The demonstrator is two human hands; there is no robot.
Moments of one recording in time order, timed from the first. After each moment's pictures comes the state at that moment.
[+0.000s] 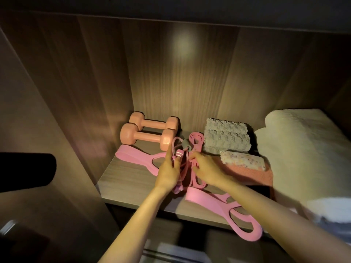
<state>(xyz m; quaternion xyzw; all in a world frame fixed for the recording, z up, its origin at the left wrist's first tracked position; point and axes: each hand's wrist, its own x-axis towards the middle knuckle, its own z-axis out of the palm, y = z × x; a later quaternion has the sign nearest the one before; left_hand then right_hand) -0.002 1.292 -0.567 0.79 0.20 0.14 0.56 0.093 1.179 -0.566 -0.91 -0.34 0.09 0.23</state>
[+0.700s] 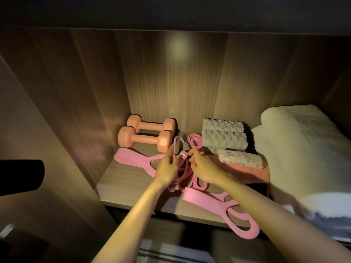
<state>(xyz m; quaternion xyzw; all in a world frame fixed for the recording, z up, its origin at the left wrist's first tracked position) 0.008 1.292 -0.558 0.79 0.21 0.12 0.57 0.092 1.170 -0.554 -0.89 -0.34 0.15 0.26</state>
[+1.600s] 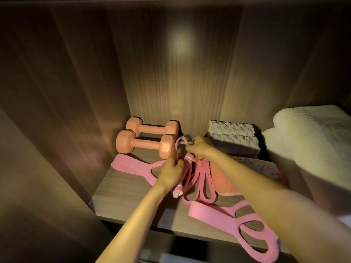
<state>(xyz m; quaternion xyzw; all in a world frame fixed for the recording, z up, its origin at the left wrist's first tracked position) 0.037 1.312 -0.568 0.79 0.16 0.11 0.58 0.165 1.241 -0.539 -0.88 -0.12 0.25 0.38</state>
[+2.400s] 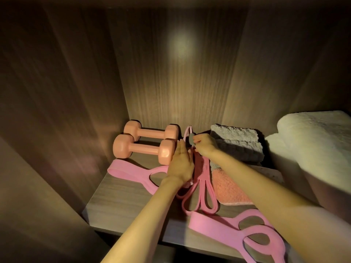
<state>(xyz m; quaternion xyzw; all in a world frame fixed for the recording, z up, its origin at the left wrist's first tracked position) 0.092 1.308 -0.572 0.89 0.15 0.11 0.41 0.195 1.241 -0.551 -0.89 -0.16 0.13 0.42</state>
